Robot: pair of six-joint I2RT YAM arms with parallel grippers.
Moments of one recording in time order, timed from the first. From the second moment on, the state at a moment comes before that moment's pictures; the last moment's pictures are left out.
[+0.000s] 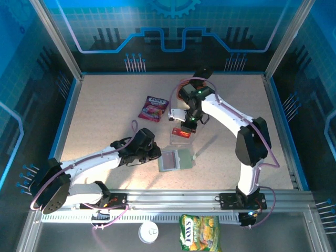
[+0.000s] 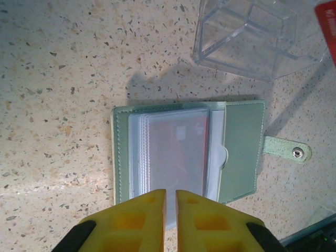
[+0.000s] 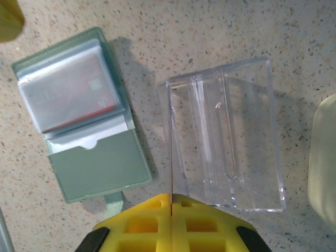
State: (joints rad) left arm -0.74 1.24 0.65 -0.37 0.10 -1.06; right arm 0.56 1.90 1.66 -1.21 -0.26 -0.75
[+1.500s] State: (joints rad) left arm -0.68 1.28 0.64 -0.33 0.10 -1.08; right arm 0.56 2.11 1.79 -1.29 -0.32 -0.87
